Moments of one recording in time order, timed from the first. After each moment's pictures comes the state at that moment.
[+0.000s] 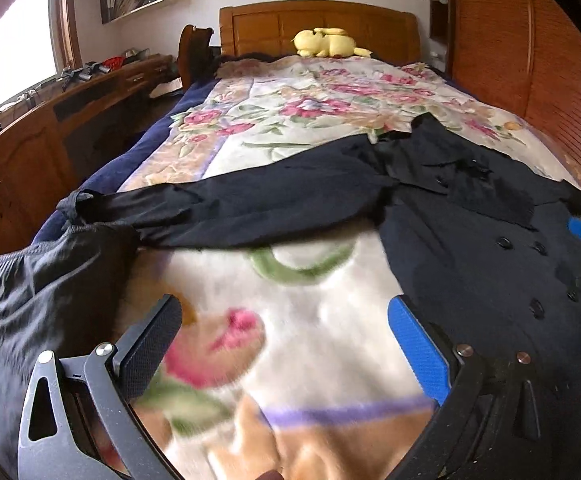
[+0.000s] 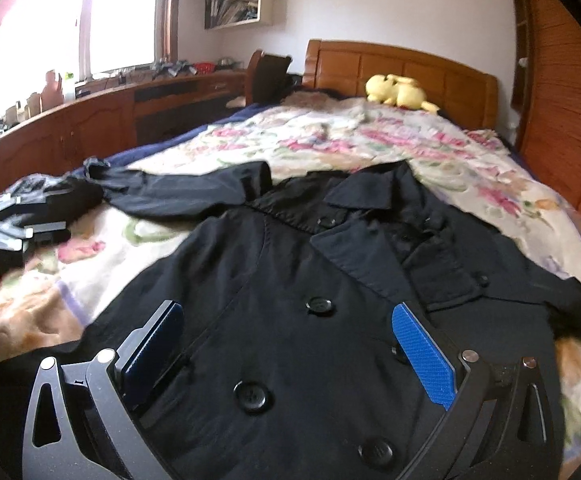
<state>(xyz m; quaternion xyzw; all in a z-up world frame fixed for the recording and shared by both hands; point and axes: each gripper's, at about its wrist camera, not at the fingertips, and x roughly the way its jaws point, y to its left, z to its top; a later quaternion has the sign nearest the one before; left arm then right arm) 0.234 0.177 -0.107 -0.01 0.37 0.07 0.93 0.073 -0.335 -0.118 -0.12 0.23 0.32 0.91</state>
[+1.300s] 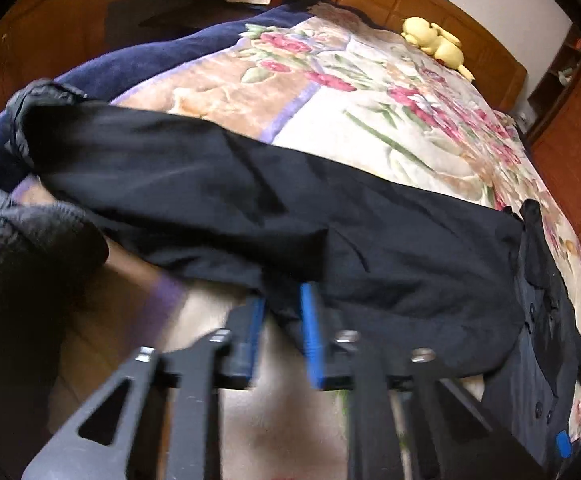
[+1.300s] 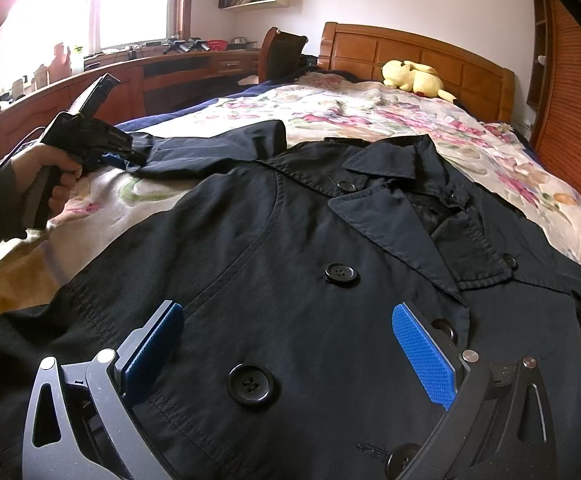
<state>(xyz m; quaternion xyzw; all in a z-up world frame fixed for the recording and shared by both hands) 0.362 0.295 -0.169 -0.23 0.43 0.13 0.86 0.081 -0.322 -0.144 -0.15 0.24 0.33 0.90</state>
